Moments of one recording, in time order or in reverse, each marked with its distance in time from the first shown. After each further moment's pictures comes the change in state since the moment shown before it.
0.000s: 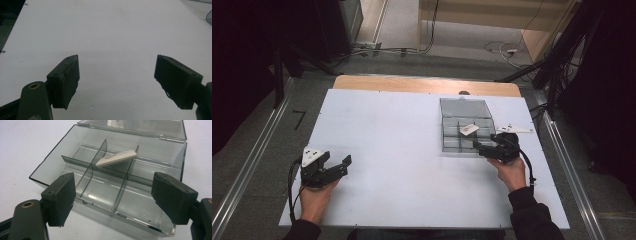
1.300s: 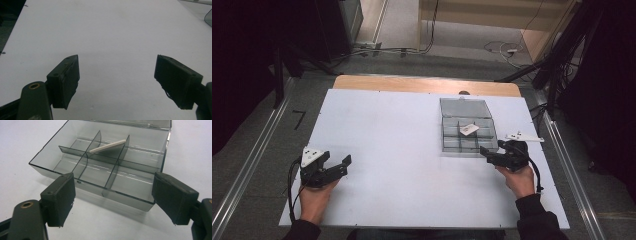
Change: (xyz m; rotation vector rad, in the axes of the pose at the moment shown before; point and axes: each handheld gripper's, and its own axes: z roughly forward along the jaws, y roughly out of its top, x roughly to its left) left arm 0.000 0.000 -0.001 -0.005 -0.004 0.002; right arm -0.009 -0.019 -0.021 -0.006 -0.008 0.011
